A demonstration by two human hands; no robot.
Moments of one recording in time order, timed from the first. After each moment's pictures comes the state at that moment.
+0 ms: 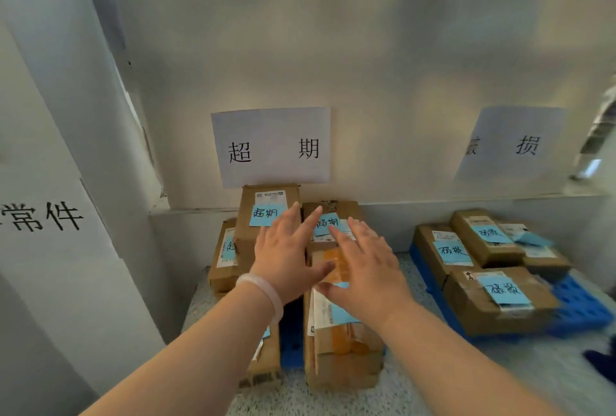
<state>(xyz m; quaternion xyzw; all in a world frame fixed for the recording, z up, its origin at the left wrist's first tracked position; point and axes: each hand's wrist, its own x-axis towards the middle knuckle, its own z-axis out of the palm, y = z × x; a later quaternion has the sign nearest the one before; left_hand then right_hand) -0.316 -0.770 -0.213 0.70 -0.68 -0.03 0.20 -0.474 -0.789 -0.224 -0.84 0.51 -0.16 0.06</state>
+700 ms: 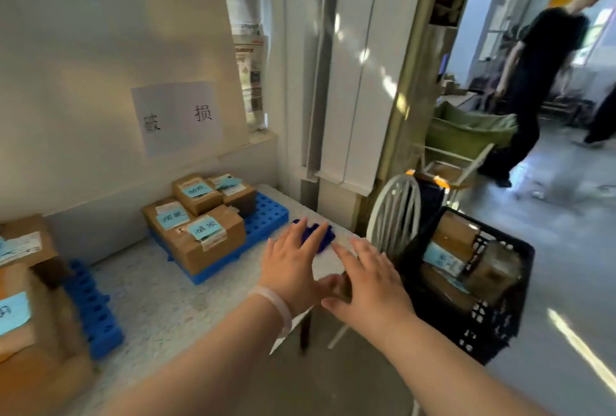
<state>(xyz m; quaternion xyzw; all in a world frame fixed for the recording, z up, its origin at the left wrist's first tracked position) -0.785 -0.624 -0.231 0.38 -0.90 -0.12 0.16 -0.908 -0.524 -0.234 -0.58 0.80 -0.15 0.03</state>
